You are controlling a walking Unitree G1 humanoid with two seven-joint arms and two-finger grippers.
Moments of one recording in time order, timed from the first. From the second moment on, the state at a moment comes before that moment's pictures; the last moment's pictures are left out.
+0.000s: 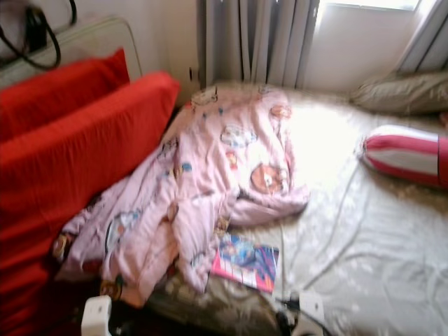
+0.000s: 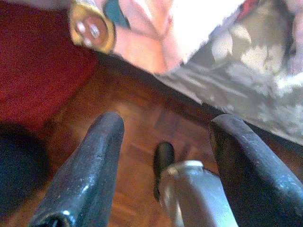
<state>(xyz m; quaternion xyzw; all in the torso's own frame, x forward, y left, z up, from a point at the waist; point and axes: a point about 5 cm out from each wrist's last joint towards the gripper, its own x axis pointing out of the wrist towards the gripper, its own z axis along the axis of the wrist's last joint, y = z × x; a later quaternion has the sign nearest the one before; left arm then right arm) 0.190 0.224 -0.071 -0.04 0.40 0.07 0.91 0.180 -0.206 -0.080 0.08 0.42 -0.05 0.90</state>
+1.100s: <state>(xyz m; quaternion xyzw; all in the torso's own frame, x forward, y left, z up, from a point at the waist) 0.210 0.223 -0.062 -0.05 0.38 0.05 0.92 0.208 -0.189 -0.069 0.08 0.39 -0.02 0.92</state>
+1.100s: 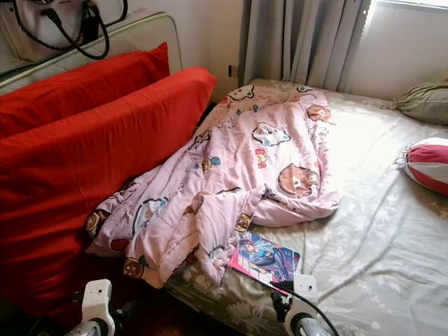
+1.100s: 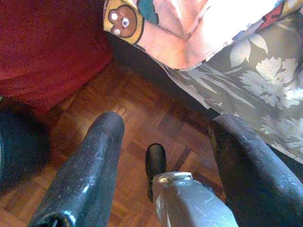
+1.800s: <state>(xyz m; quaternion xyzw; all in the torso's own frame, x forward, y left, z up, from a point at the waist) 0.237 0.216 -0.046 -0.05 0.35 0.03 0.93 0.219 -0.209 -0.058 0.05 0.37 -0.01 0.93</state>
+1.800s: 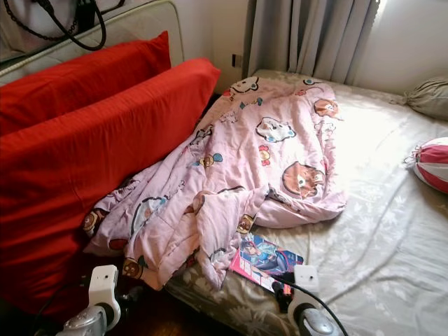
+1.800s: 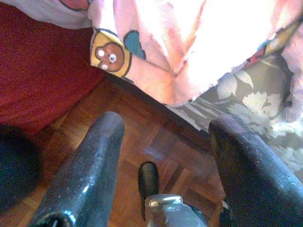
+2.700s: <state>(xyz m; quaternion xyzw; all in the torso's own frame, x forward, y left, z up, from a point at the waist) 0.217 0.205 -0.057 -0.05 0.33 0.03 0.94 0.224 -0.167 -0.060 0.06 0.36 0.04 0.93</state>
